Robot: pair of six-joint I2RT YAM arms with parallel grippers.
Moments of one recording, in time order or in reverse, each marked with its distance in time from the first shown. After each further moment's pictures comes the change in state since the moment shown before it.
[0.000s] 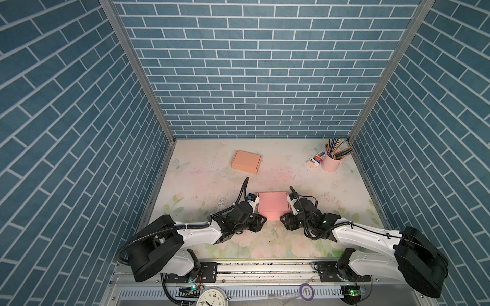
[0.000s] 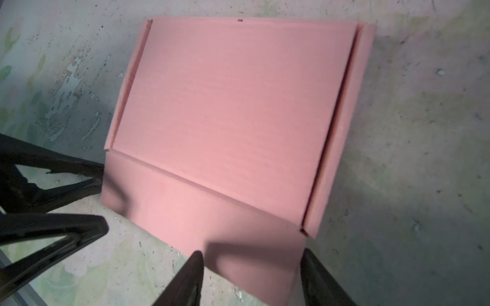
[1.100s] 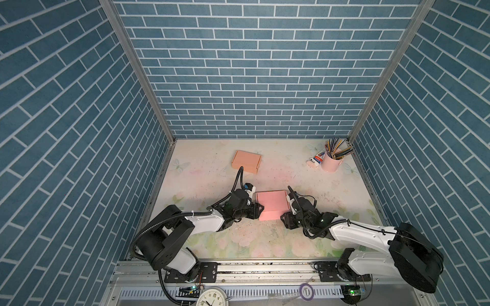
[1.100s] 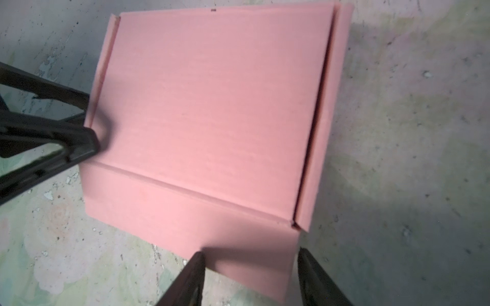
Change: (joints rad) left arm 0.185 0.124 0.094 0.019 0.103 0.094; right arm 0.002 0.050 0.018 0.004 0.043 -0.001
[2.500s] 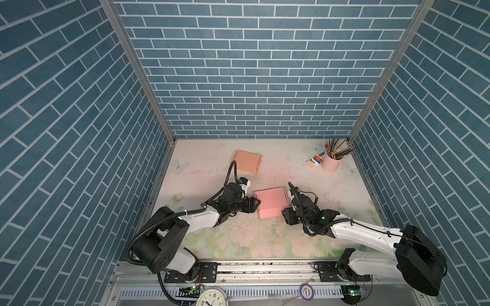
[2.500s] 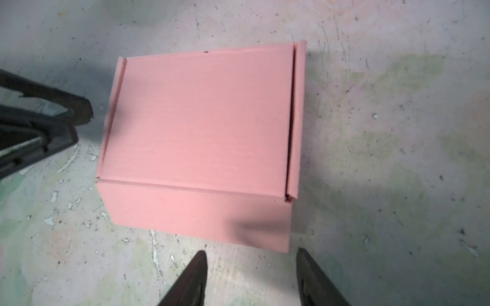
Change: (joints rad) left arm 0.129 -0.041 0.048 -0.059 0.107 0.063; right arm 0.000 -0.037 0.063 -0.076 0.085 -0.003
